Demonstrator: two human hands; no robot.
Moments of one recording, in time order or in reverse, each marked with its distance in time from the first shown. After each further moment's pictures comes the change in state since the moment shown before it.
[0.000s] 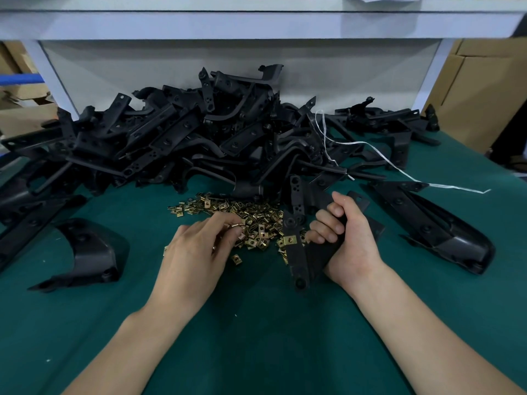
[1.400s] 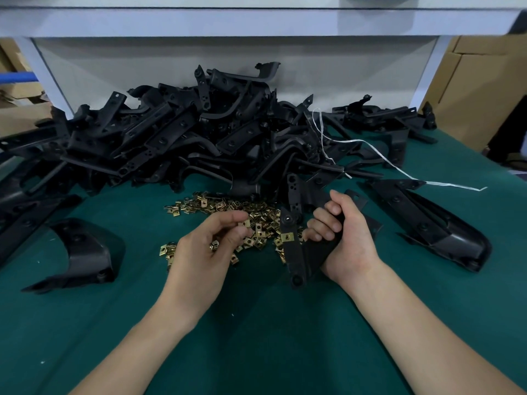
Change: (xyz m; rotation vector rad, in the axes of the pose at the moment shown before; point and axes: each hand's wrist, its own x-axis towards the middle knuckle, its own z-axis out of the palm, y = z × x) left_hand -0.001 0.020 0.007 -0.635 -0.019 -0.213; right_hand 0.002 0.000 -0.003 0.011 -0.013 -0.008
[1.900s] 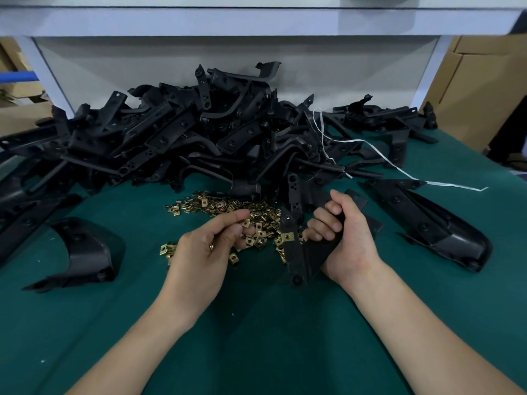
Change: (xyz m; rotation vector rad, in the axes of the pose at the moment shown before) left_hand 0.000 0.003 0.000 -0.001 -0.010 -0.002; right_hand 0.000 -0.001 0.000 0.001 0.011 0.010
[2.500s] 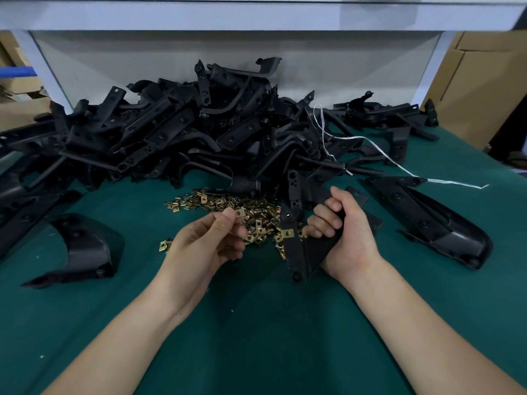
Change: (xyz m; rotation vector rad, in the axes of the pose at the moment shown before) left_hand 0.008 0.004 -0.007 -0.594 -0.117 -0.353; right_hand 0.000 0.000 0.000 0.004 -0.012 -0.001
